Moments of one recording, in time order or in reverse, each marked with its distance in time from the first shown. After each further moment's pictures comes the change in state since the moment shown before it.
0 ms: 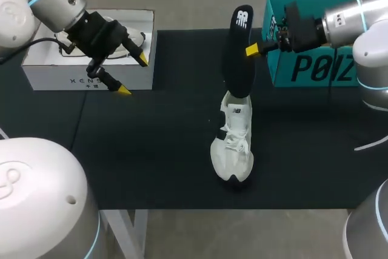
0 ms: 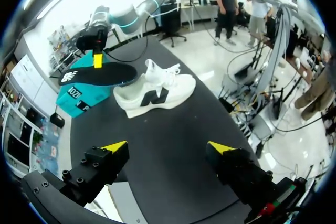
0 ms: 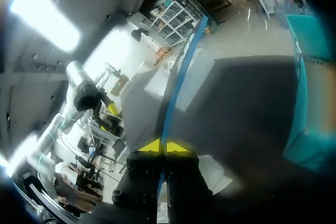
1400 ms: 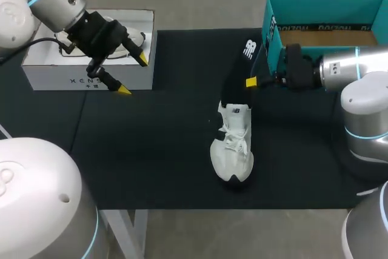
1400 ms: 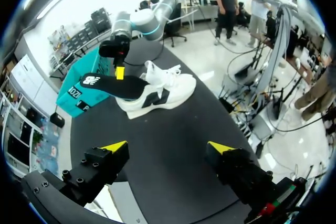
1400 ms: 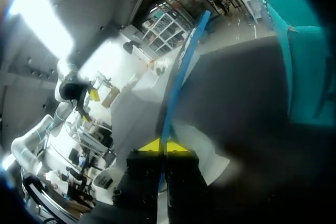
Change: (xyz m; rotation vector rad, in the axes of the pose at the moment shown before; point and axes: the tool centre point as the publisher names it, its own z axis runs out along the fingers) left arm 0.000 0.000 0.000 -0.001 0.001 -0.001; right arm -0.036 -0.074 0.025 -0.125 -0.075 0.025
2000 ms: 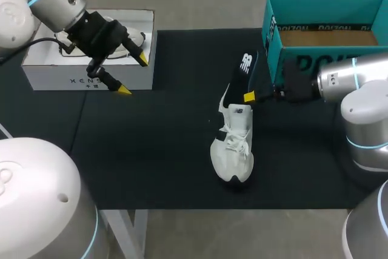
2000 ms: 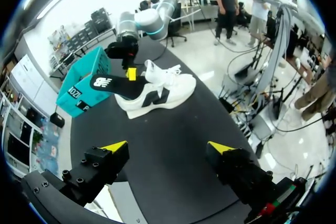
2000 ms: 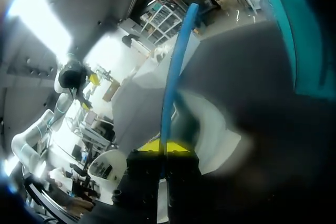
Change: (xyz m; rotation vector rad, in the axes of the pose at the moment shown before) left arm 0.000 0.000 0.000 0.000 0.000 0.000; right arm 0.006 -0.041 0.006 0.072 0.007 0.032
